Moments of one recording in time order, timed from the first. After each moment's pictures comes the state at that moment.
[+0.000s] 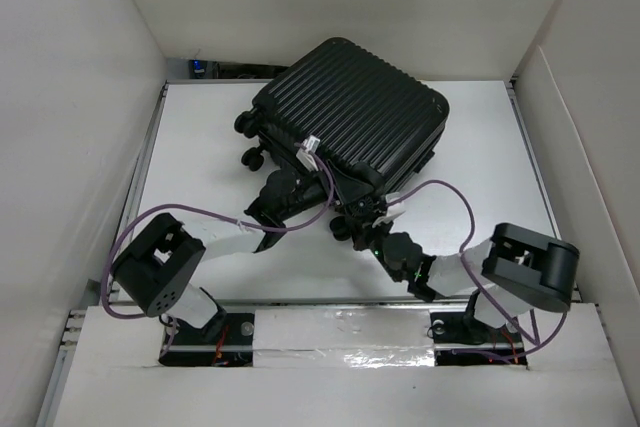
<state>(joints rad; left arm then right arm) -0.76 1.48 0.61 0.87 0.36 -1.08 1.10 1.48 0.29 1.06 0.54 0.46</state>
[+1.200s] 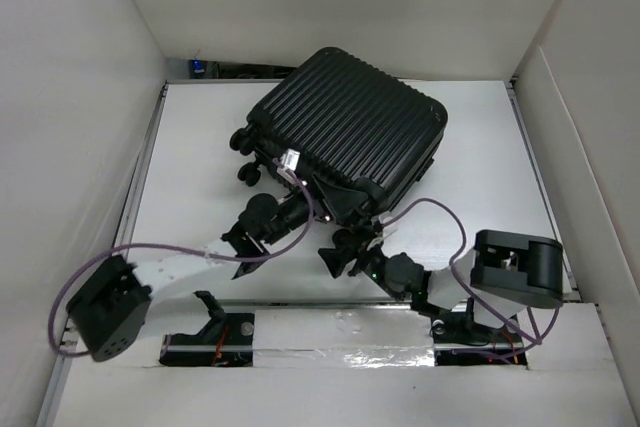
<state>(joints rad) -0.87 1.20 0.47 0.80 0.11 -1.08 1.26 1.60 0.24 1.30 0.53 0.54</state>
